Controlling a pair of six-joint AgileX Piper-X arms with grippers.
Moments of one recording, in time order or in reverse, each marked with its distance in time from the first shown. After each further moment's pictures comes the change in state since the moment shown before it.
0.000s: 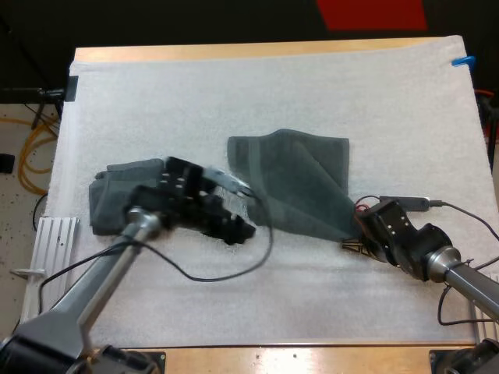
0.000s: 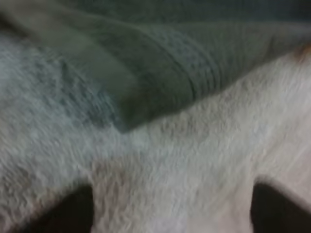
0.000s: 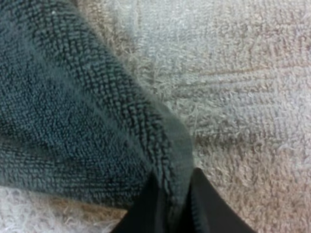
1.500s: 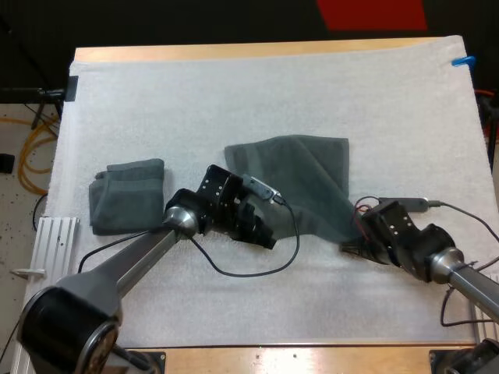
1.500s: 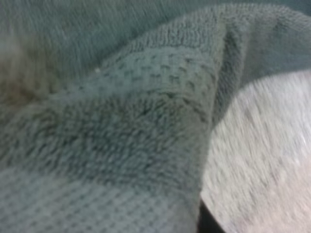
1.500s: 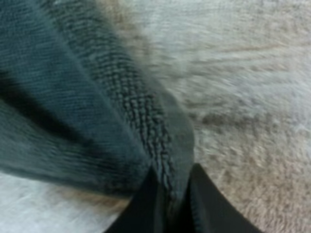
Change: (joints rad) left arm -0.128 0.183 0.002 -0.177 0.018 -0.126; right arm 0.000 -0.033 -0.001 0.024 -0.076 -0.041
